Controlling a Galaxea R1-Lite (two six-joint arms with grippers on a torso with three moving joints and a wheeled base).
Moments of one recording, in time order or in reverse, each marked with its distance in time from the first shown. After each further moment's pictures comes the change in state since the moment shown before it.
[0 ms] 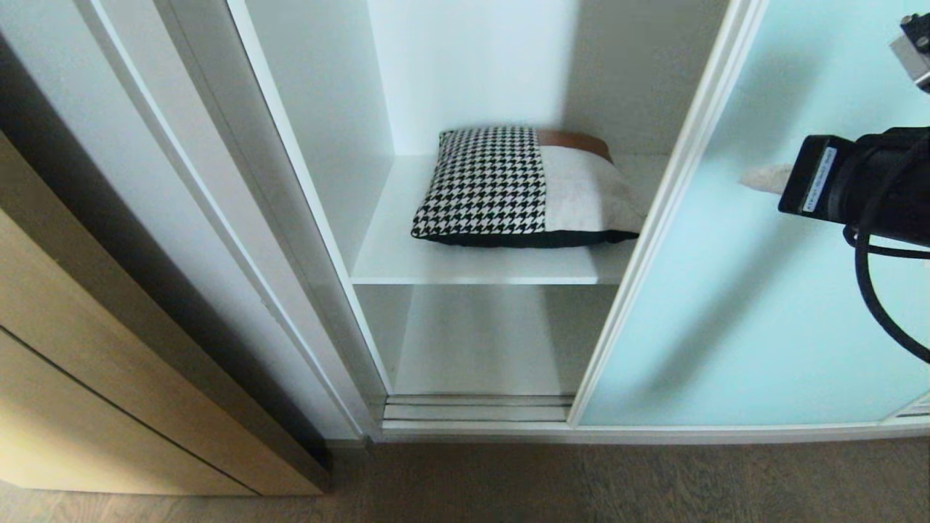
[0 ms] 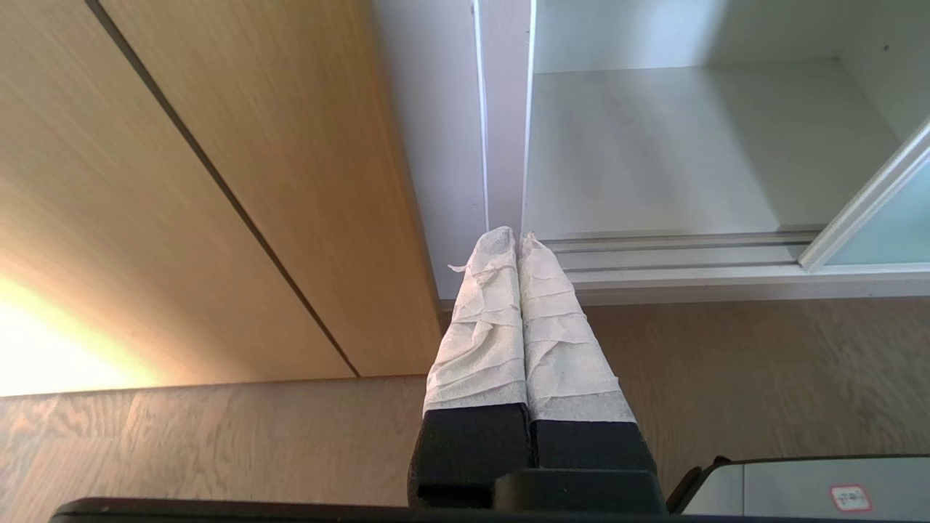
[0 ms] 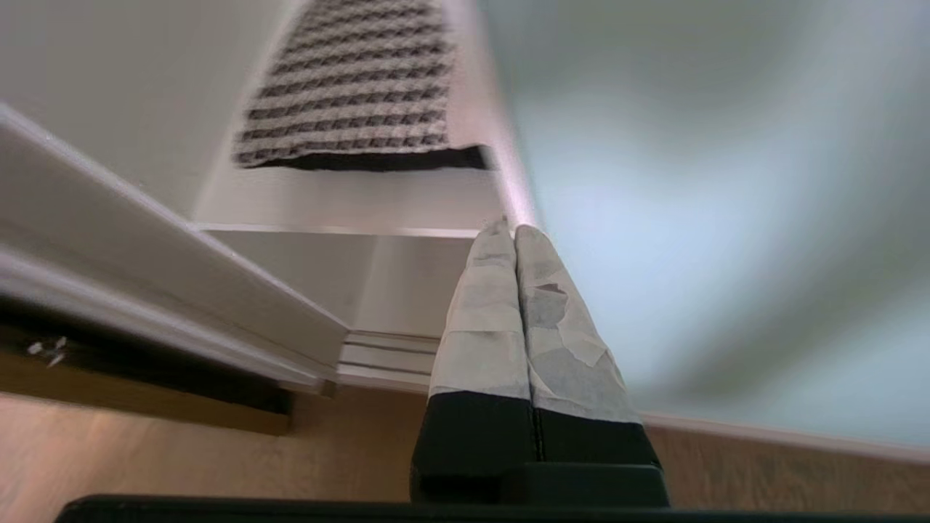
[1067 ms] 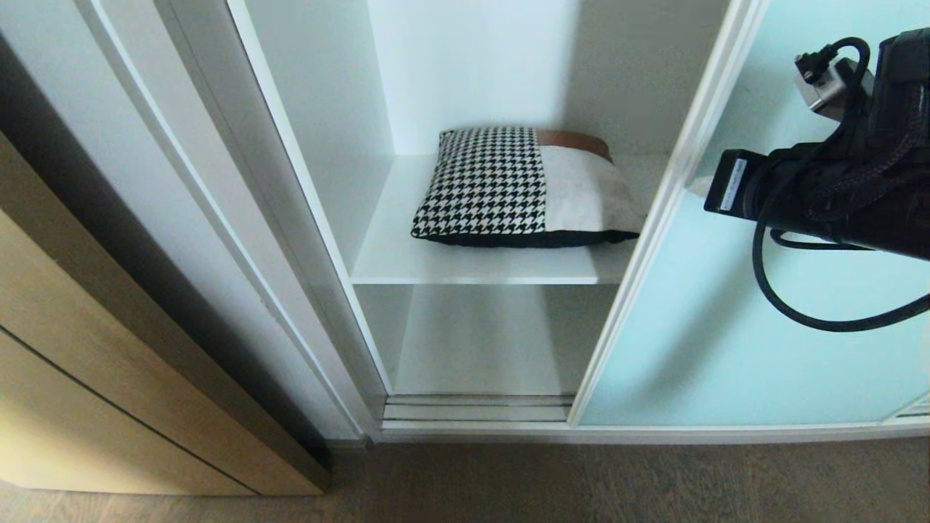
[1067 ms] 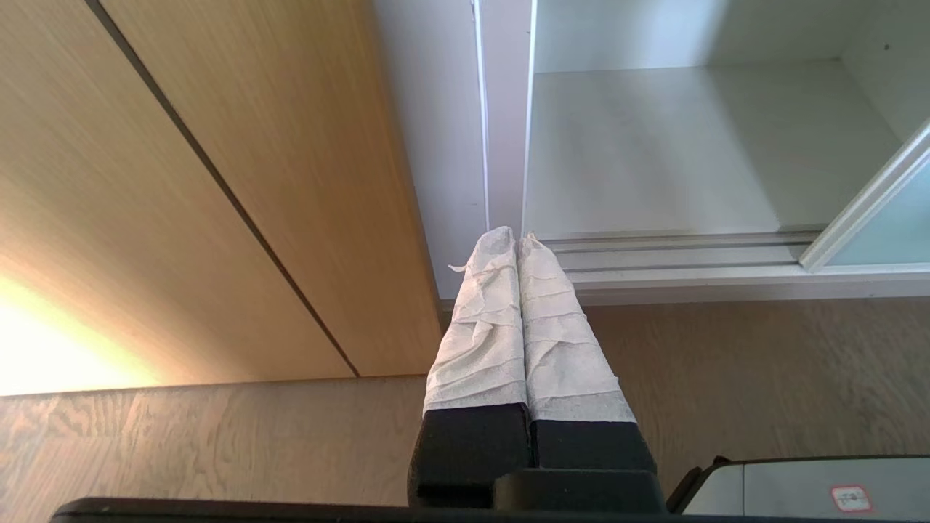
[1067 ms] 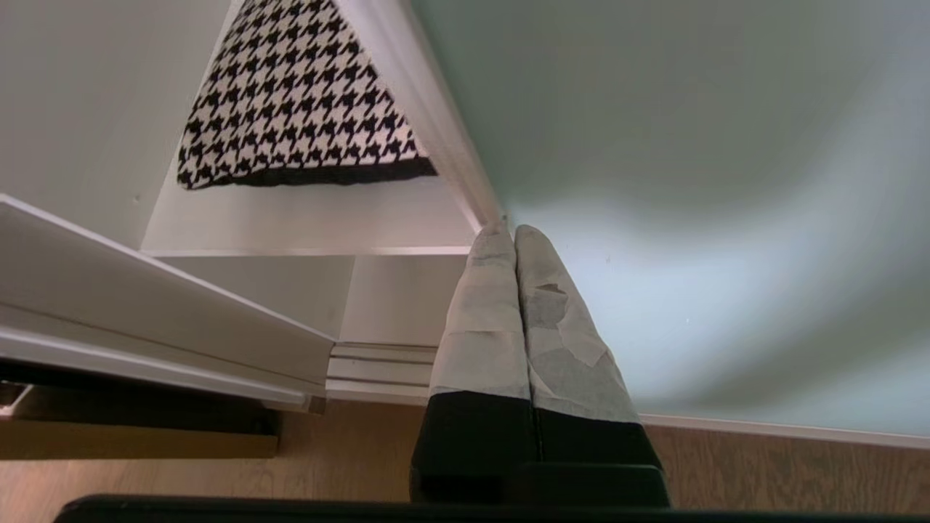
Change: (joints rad) left arm 0.001 0.000 0.000 -0.001 0.000 0.000; right arm -0.018 0.179 -0.081 -0.062 -0.014 0.027
